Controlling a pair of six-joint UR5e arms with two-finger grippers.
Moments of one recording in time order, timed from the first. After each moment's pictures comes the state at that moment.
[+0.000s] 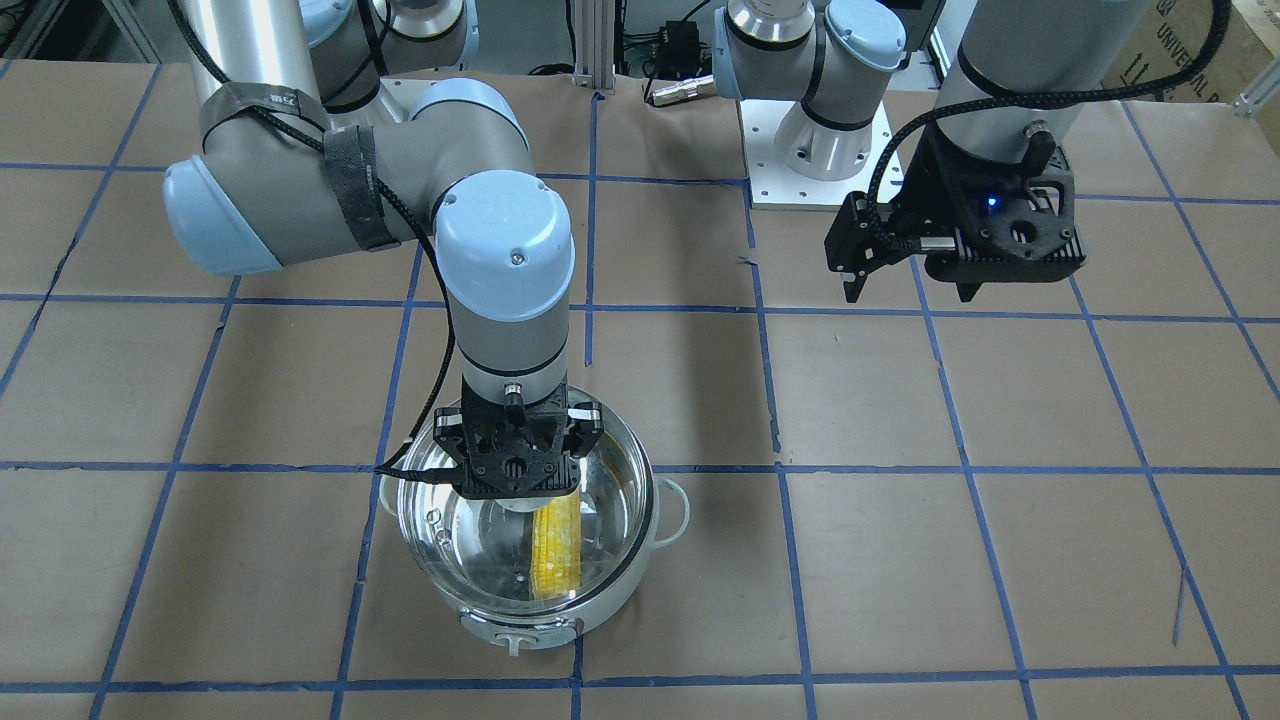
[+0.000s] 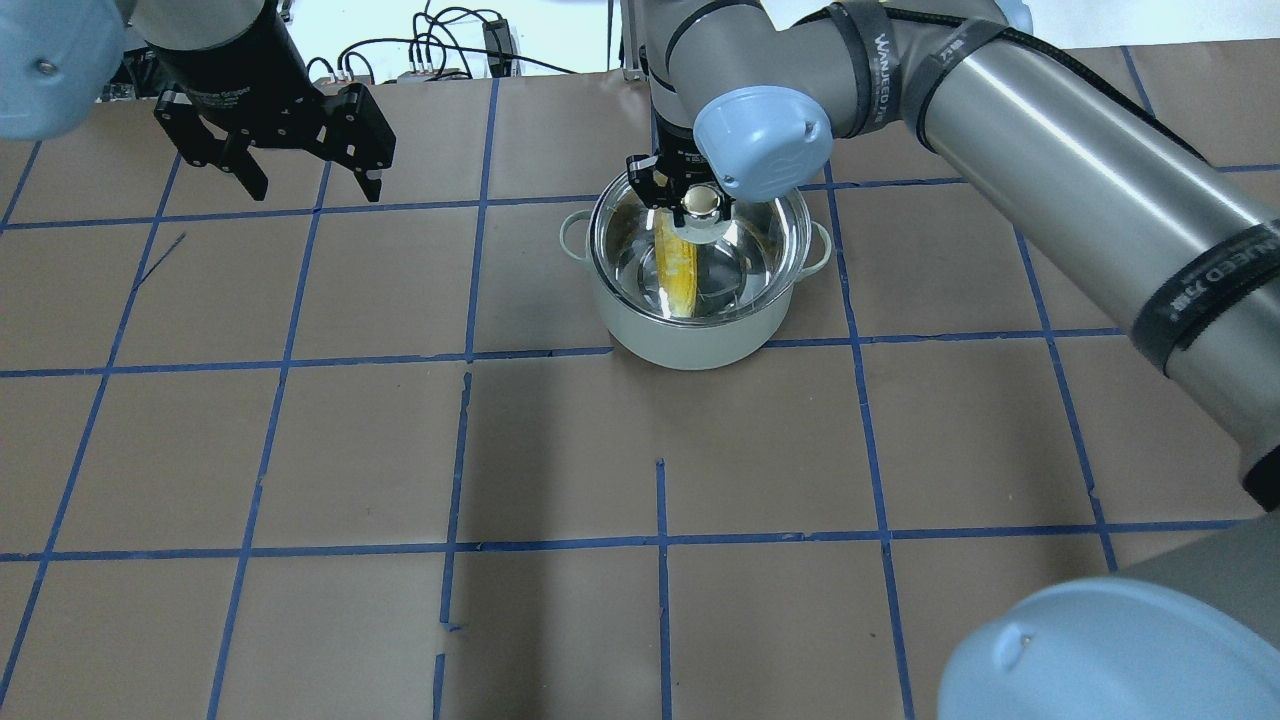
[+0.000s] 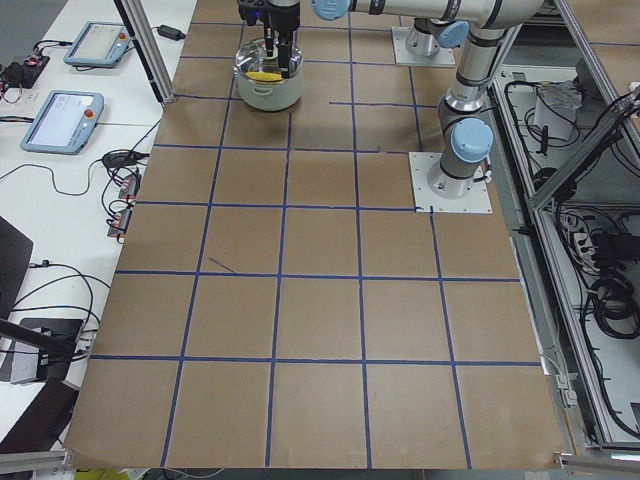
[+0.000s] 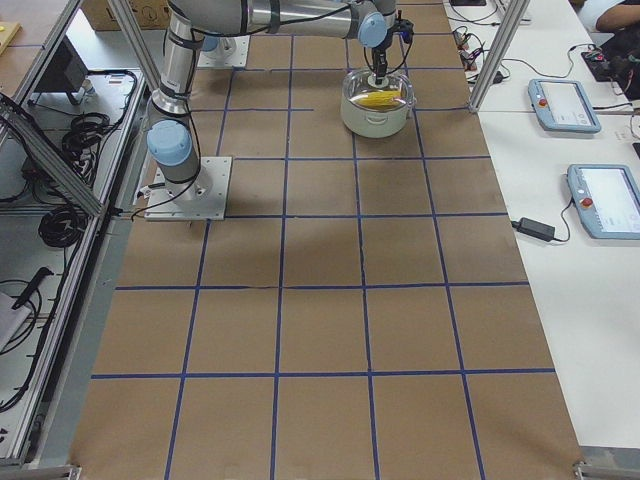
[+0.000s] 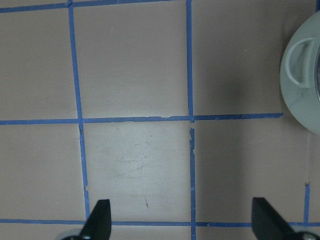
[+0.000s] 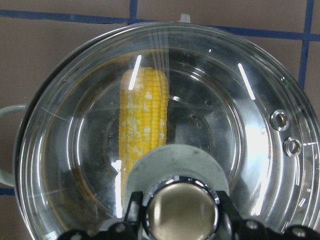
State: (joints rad) left arm -1.57 -1.67 -1.42 -1.61 1.64 0.02; right arm 1.88 -1.09 1.34 -1.88 -1.64 0.23
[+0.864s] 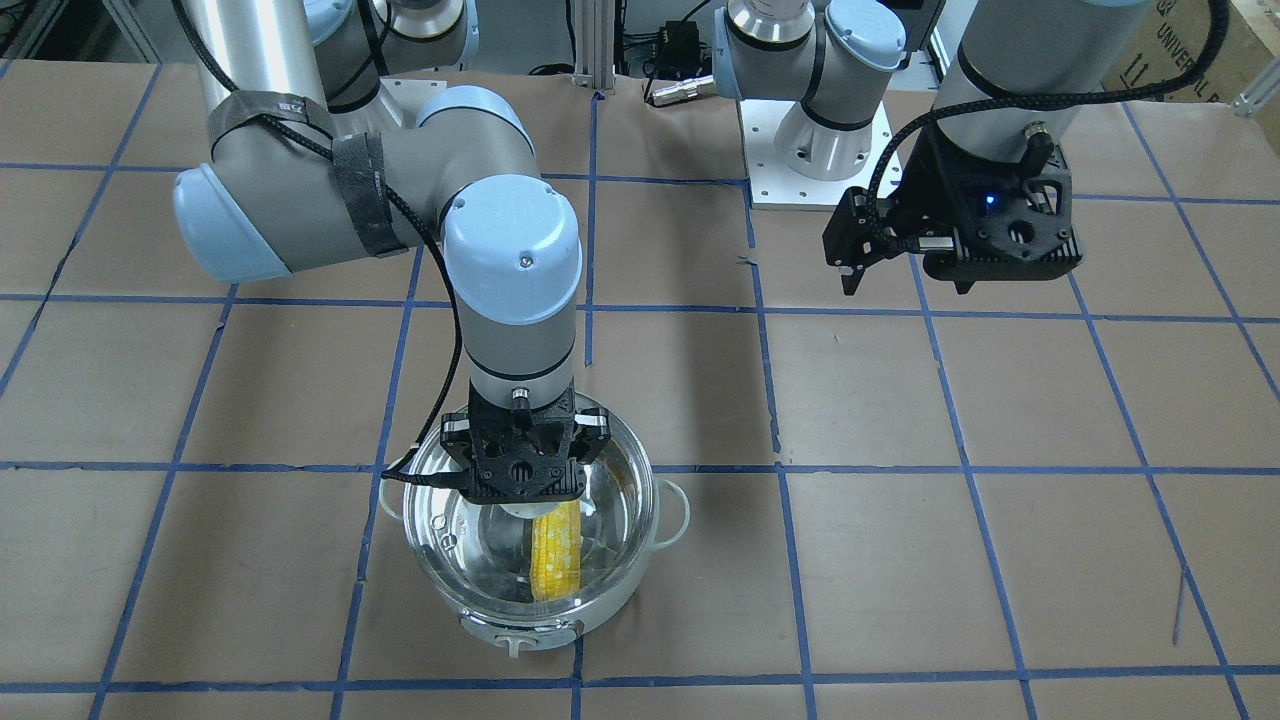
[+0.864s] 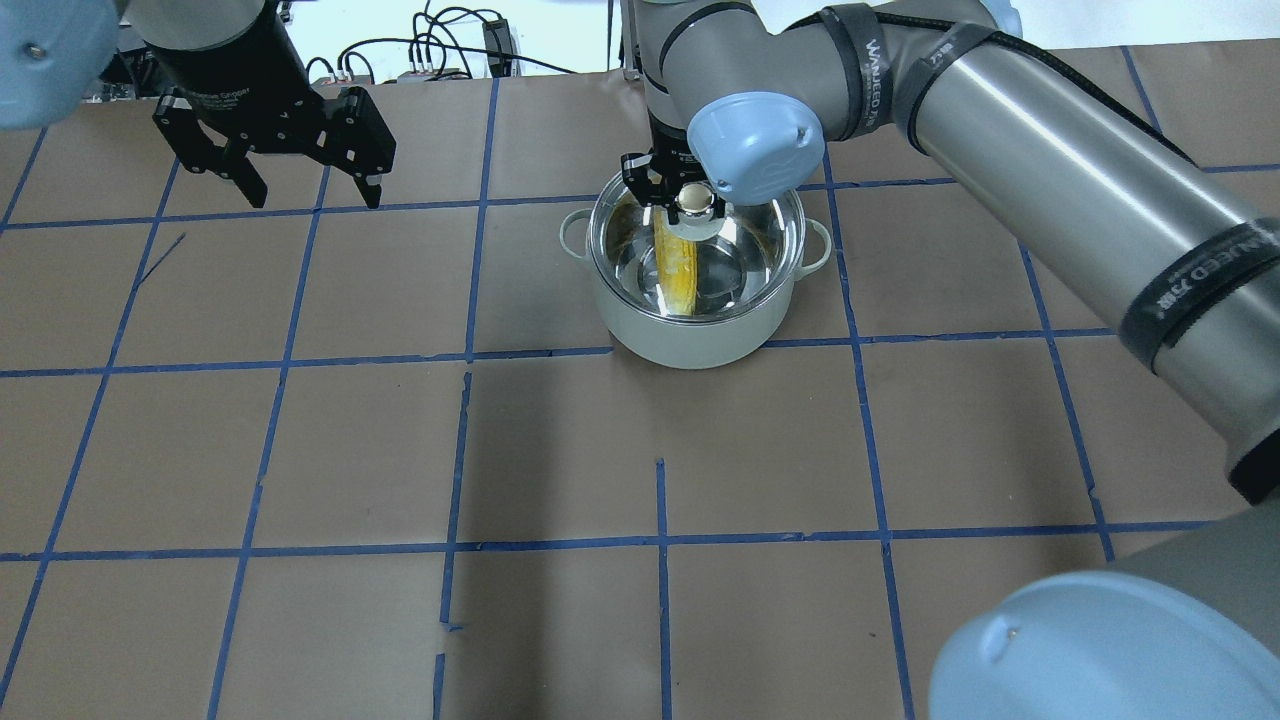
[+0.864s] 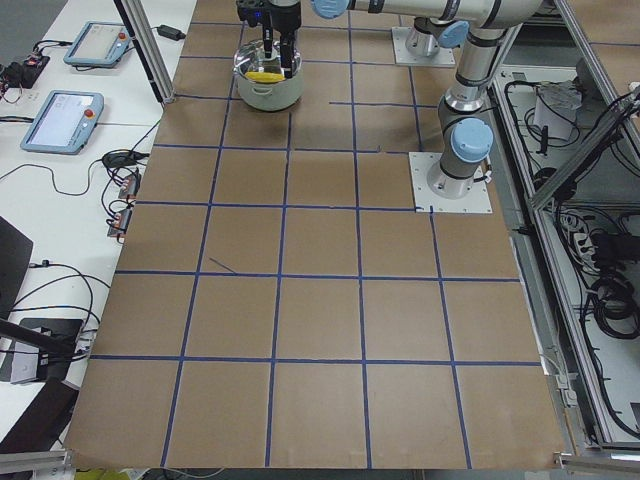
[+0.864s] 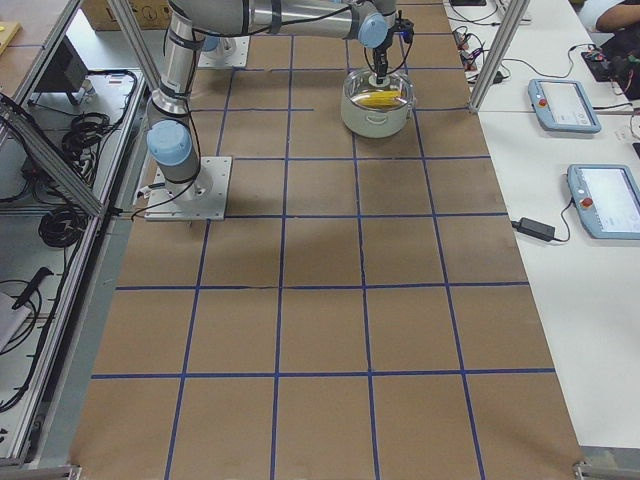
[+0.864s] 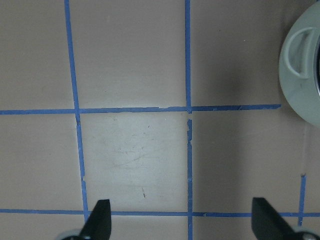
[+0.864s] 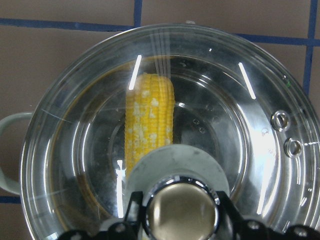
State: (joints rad) left arm -1.57 -1.67 -1.40 -1.65 1.64 0.01; right arm 1.88 -1.08 1.34 -1.90 -1.64 0.24
